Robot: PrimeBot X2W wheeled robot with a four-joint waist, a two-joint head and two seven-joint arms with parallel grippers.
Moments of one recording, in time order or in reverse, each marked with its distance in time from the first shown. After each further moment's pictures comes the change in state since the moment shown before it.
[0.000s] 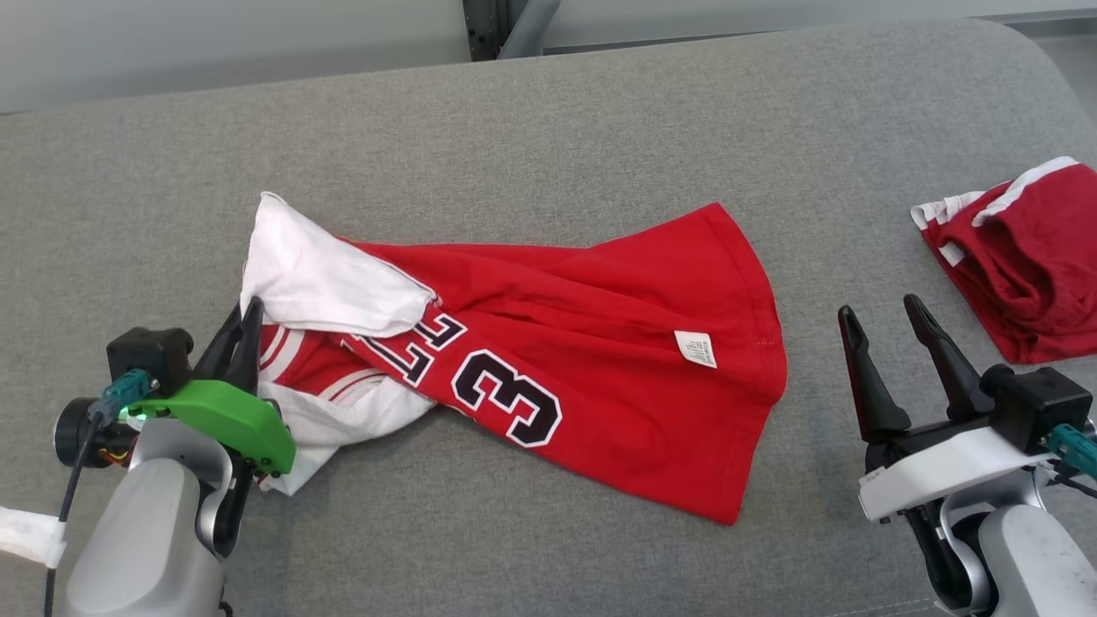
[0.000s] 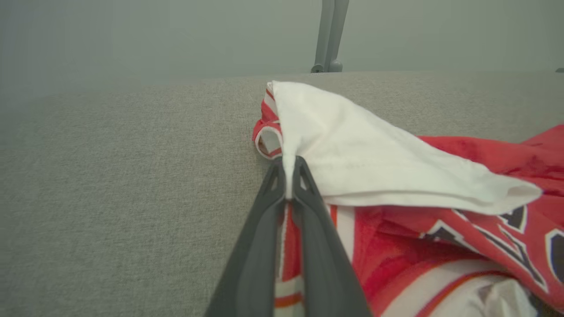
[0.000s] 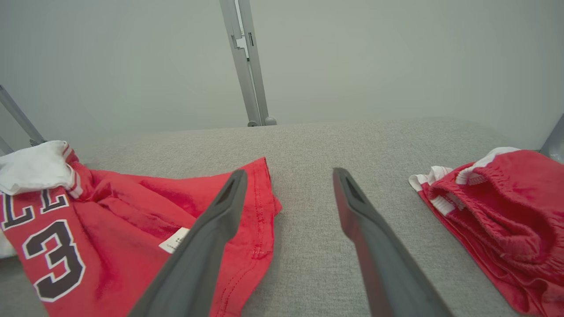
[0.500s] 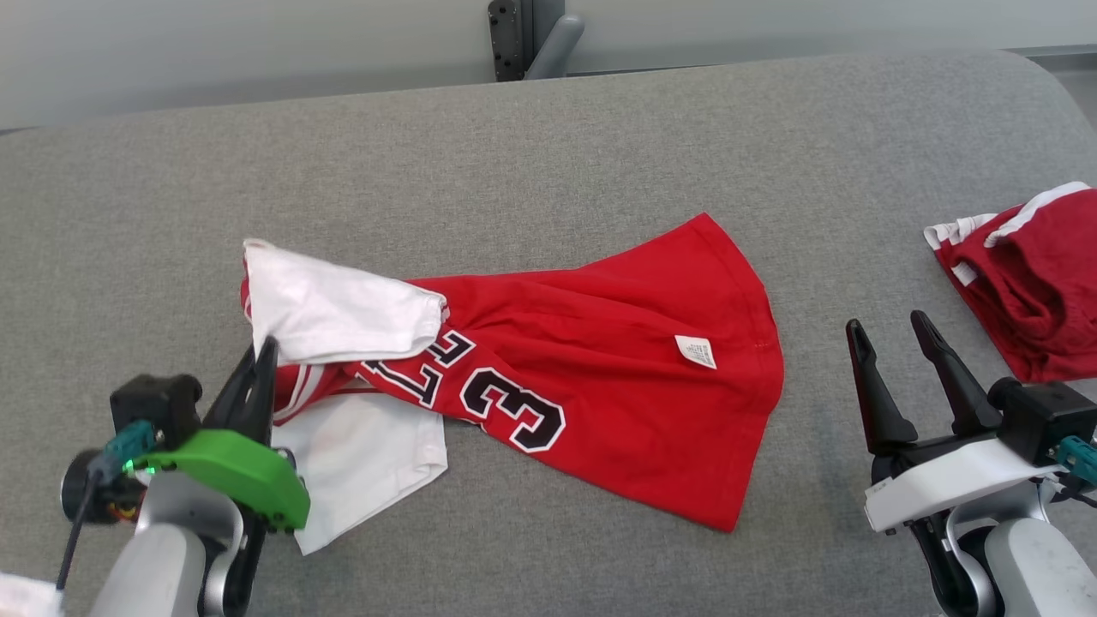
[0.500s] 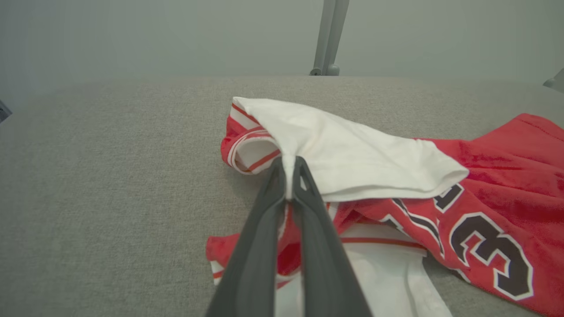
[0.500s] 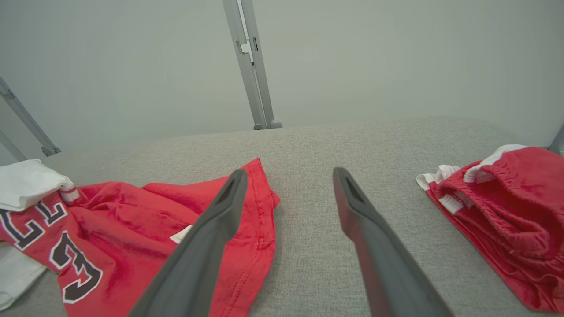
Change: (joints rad) left arm 0.179 0.030 0.005 -0.354 -0.041 0.073 0.145; right arm 0.026 0.006 -0.014 0.000 0.023 0.000 0.004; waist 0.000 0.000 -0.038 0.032
